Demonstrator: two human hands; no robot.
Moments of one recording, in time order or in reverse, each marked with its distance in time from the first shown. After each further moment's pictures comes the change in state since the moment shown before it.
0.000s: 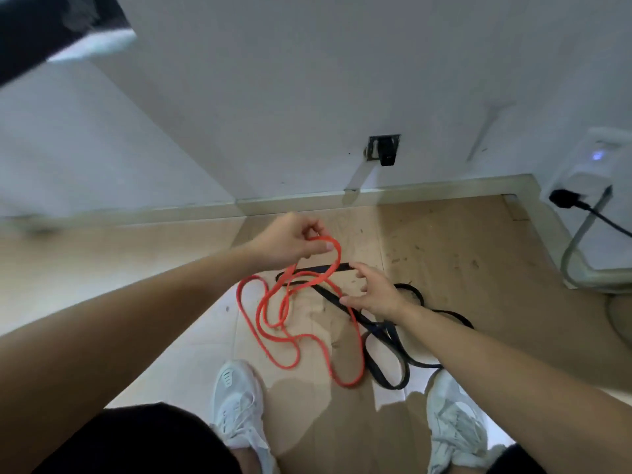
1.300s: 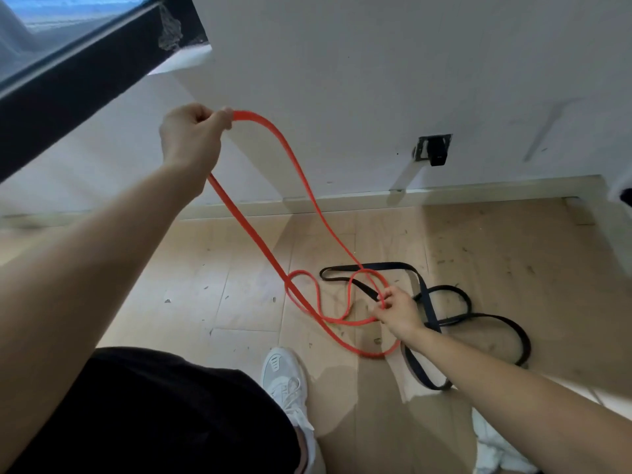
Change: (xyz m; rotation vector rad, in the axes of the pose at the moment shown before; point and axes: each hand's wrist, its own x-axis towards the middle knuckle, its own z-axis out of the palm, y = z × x) left_hand -0.062 0.009 -0.178 -0.129 0.945 -0.285; right_hand -0.015 -0.006 0.074 0.186 0.181 0.090
